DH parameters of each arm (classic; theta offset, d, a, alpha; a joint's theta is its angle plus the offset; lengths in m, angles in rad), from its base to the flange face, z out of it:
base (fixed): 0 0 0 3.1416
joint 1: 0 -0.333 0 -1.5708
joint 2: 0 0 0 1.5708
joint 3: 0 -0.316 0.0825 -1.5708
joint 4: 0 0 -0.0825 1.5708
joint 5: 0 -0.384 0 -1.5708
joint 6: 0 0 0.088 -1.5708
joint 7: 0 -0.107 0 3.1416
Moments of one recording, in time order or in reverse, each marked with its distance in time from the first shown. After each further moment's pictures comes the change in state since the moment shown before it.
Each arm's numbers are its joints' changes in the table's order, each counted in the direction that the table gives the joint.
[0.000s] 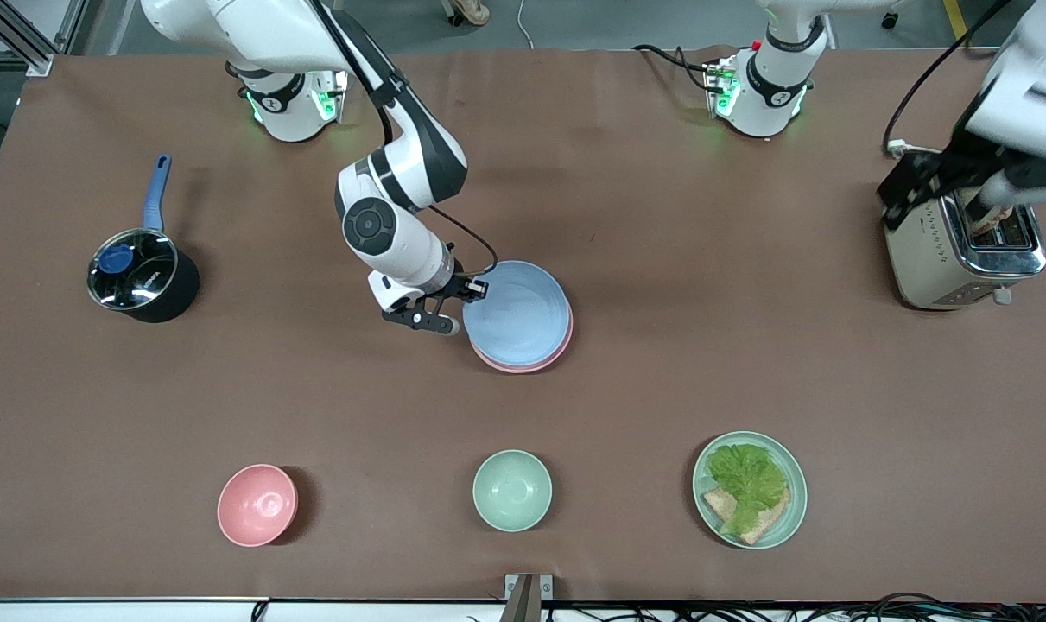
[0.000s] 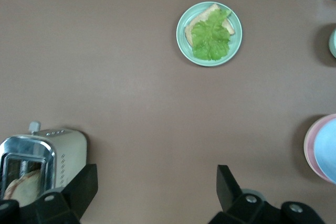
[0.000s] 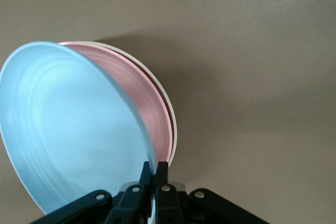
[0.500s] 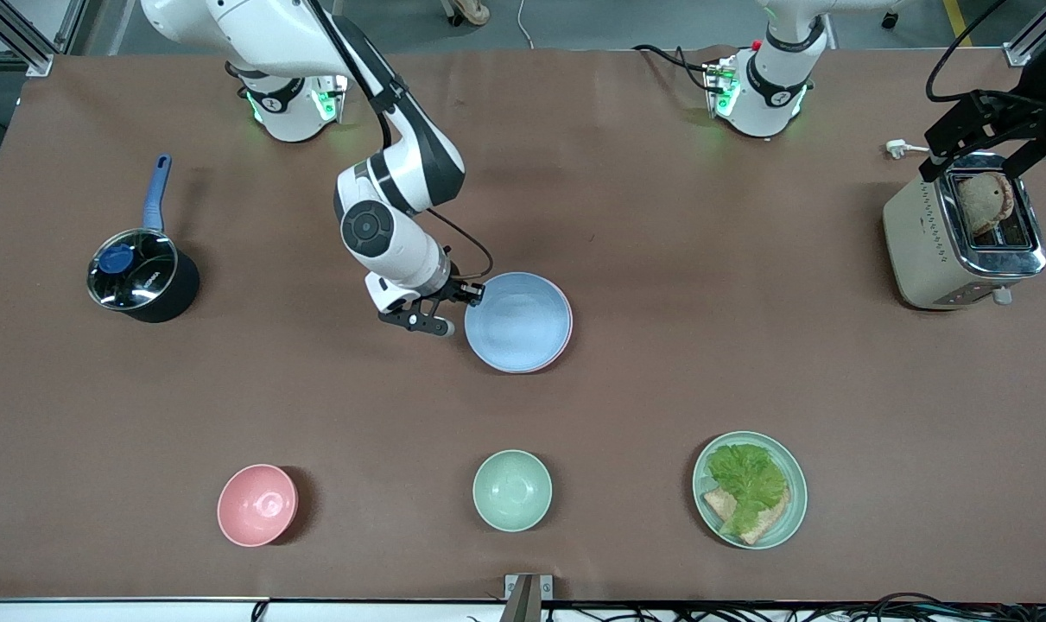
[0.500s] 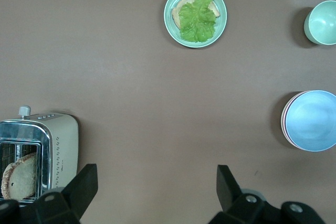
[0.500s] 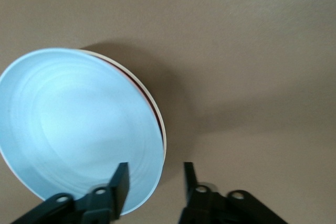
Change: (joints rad) left arm 0.016 -0.014 -0.074 0.063 0.075 -0.081 -0.068; right arm -0.002 0.011 0.034 0.000 0.016 -0.026 0.000
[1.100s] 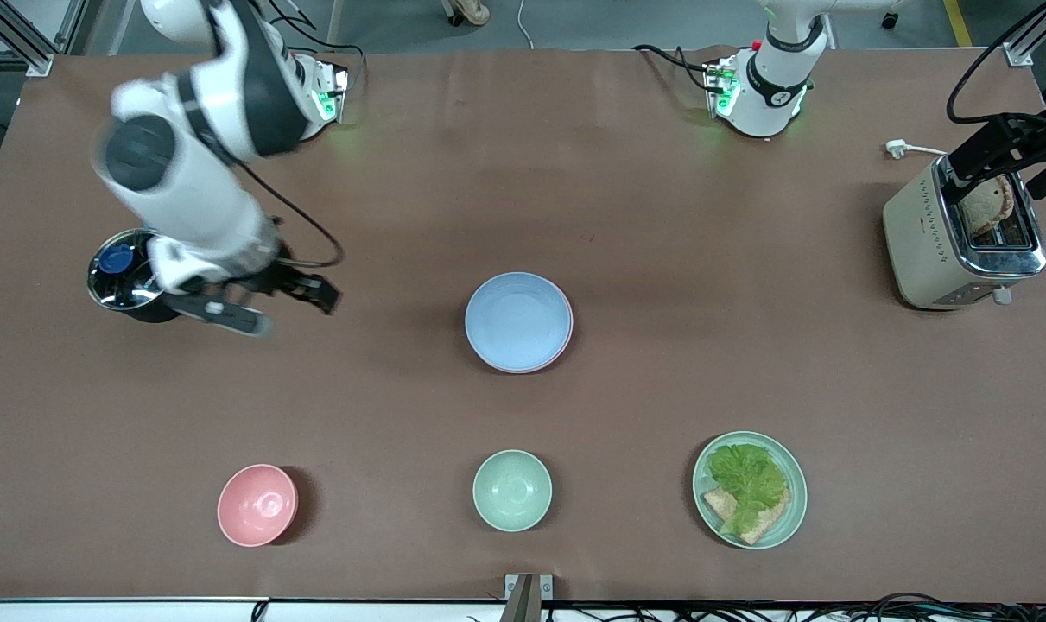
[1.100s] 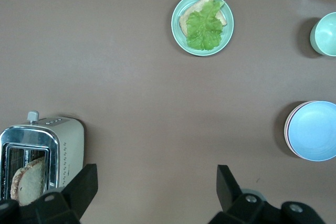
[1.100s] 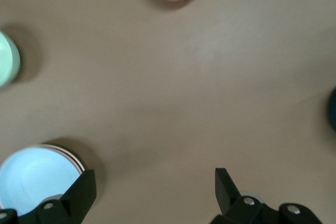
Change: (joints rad) left arm 0.001 -0.090 -0.029 0.128 -0.012 -0.058 0.000; right arm 0.017 0.332 0.331 0.160 0.319 -0.448 0.010
